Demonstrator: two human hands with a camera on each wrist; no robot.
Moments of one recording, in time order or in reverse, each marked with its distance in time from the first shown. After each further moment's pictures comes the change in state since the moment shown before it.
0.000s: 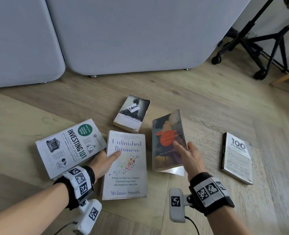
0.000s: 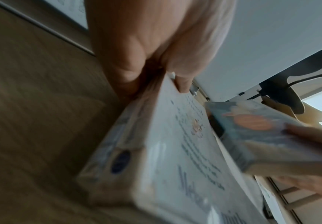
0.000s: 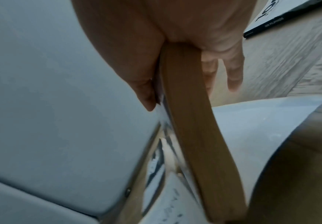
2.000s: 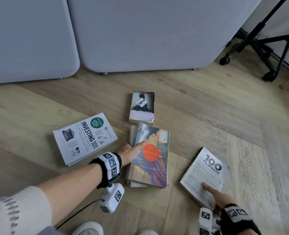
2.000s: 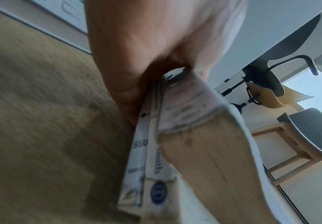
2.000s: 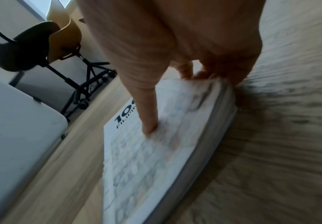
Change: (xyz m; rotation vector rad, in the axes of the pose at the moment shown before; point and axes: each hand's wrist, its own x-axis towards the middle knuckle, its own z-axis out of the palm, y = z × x) left_hand -0.006 0.029 0.050 0.074 -0.053 -0.143; right_hand -0.040 0.119 -0.102 -0.269 0.083 0.741
